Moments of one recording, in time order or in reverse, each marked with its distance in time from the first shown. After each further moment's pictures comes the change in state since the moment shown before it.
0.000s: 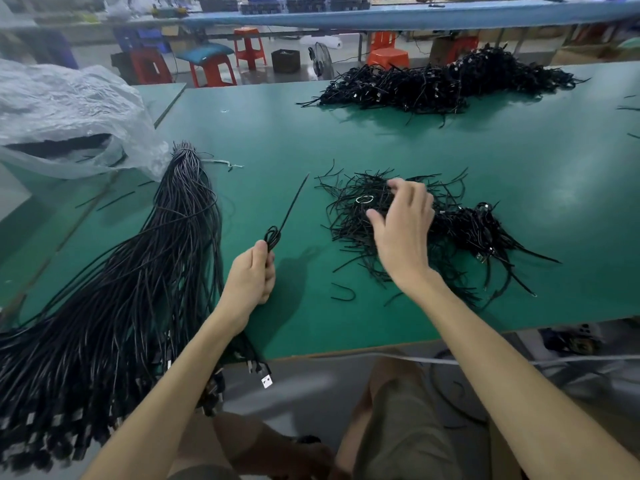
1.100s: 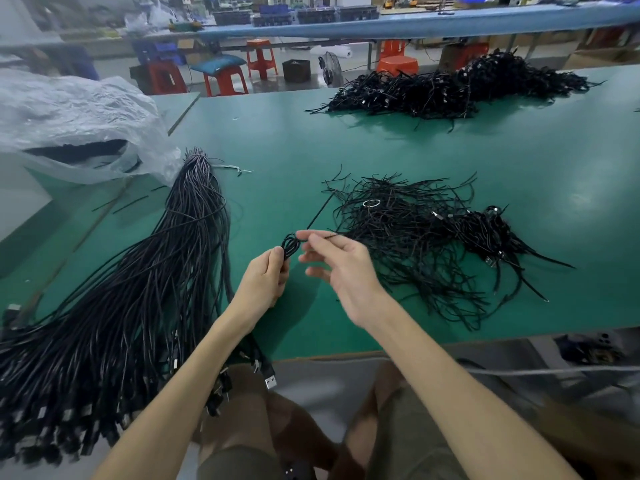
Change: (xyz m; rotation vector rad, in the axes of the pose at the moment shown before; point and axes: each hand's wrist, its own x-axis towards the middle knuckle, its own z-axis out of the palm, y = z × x) left_hand -0.008 0.008 0.010 0.083 -0.034 0.077; right_hand -0.055 -0.058 0.020 1.445 -0.566 0.508
